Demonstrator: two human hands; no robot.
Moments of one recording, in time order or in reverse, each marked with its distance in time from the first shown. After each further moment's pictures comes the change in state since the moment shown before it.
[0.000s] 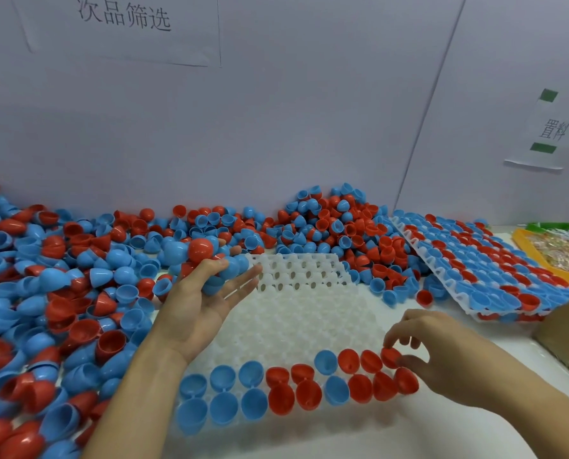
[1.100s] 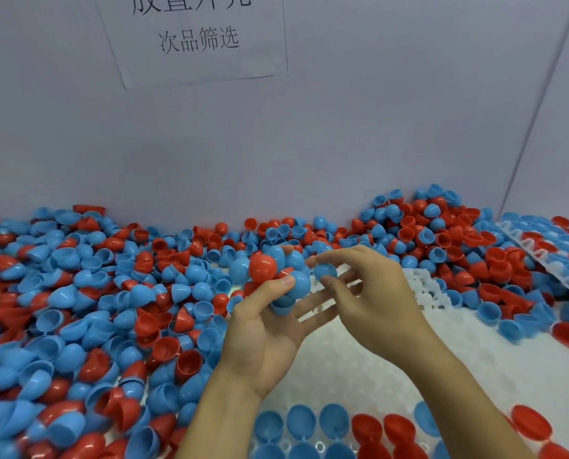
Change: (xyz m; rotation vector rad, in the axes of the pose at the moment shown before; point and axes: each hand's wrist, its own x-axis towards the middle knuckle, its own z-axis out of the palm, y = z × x) left_hand -0.001 0.008 -0.003 -0.003 -0.186 0.055; right_hand 0.117 -0.152 0.010 0.785 0.549 -0.361
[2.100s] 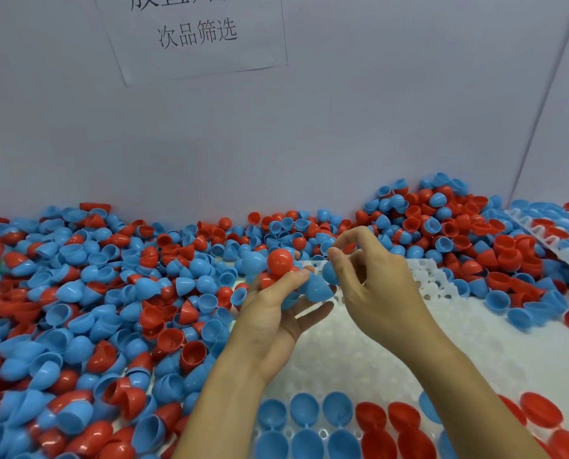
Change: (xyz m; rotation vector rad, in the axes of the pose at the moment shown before) left_hand 0.007 -0.006 -0.005 0.163 0.282 -0.071; right_hand -0.003 0.008 0.008 0.066 0.063 -0.041
